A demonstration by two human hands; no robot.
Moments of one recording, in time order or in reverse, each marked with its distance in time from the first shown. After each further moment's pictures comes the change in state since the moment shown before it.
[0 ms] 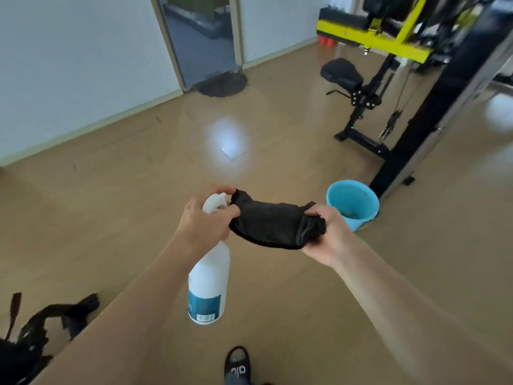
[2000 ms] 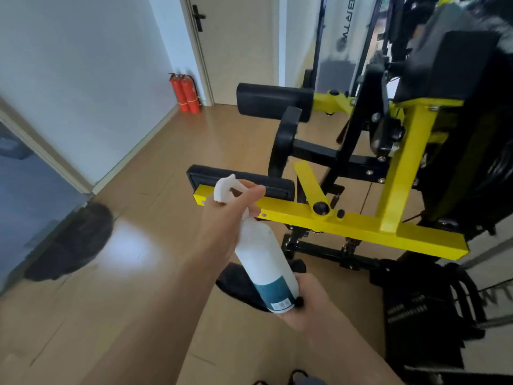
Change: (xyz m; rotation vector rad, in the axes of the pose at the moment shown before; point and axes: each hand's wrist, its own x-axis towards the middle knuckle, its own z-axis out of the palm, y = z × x) left_hand 1.130 0.567 0.450 -0.329 -0.602 0.139; right_hand 0.818 -0.822 0.117 0.948 0.173 -0.031
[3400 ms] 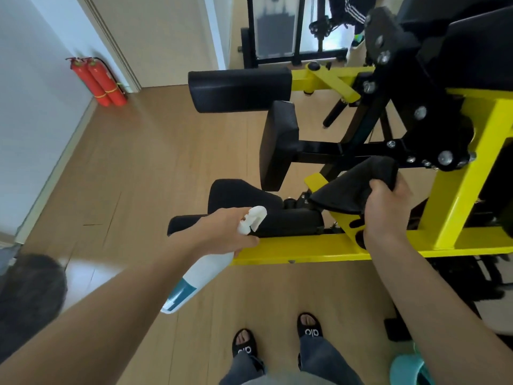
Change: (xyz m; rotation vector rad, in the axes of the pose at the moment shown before) left_hand 0.300 -0.022 -0.051 1.355 -0.826 0.041; right_hand 0.085 -0.148 0.181 -0.605 0.723 -1.500
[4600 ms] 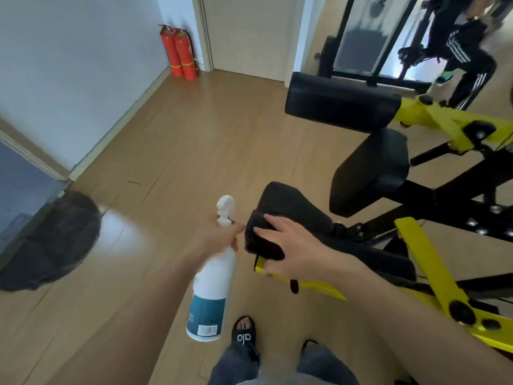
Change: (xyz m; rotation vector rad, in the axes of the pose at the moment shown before) left_hand -0.054 -0.141 -0.022 -0.931 0.373 -0.499; right_hand -0.121 0.029 0.189 -1.098 -1.470 -0.576
